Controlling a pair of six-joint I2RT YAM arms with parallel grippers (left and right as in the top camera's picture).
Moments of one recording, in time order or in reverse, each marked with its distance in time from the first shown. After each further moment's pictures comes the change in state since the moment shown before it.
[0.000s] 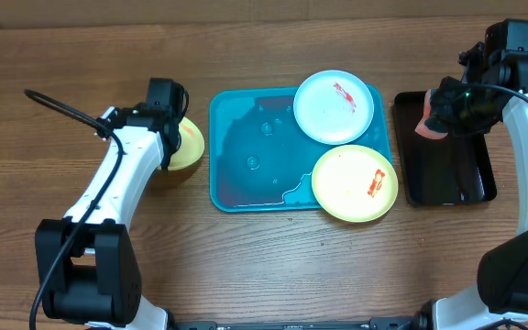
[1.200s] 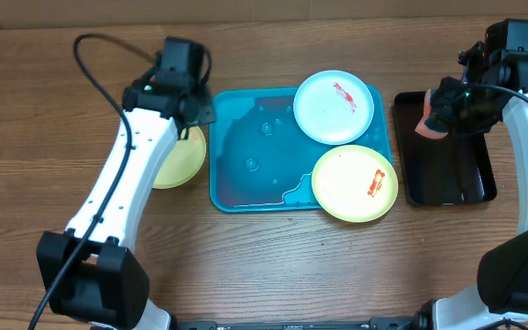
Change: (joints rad) left arm -0.143 0.001 0.324 0.008 0.405 0.692; right arm 0.000 0.000 0.000 0.003 0.000 -0.010
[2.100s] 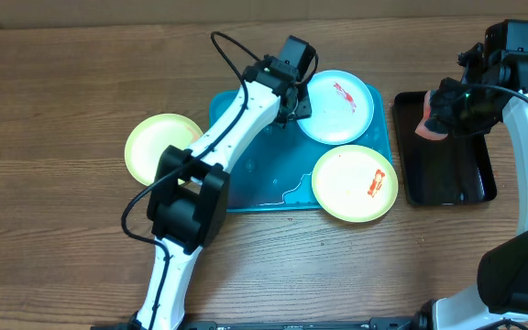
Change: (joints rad) left arm -0.266 0.573 0.407 0.049 0.155 -0.317; right arm 0.000 0.000 0.000 -0.011 0.000 -0.005
